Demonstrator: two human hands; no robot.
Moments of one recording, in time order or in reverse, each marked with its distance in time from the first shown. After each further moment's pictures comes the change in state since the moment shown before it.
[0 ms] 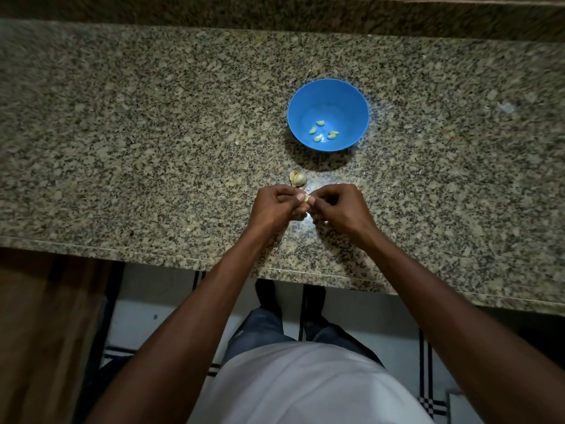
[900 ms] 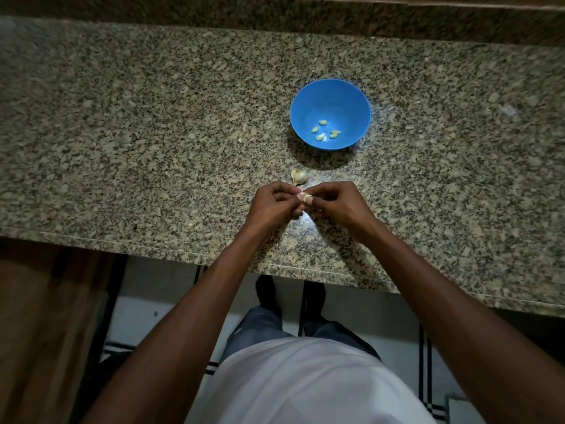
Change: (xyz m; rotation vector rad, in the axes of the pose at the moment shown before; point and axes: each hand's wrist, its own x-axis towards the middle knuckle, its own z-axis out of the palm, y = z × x) left_hand -0.007 0.000 -0.005 0.074 0.032 0.026; right_hand 0.003 0.001 -0.002 0.180 -0.133 0.009
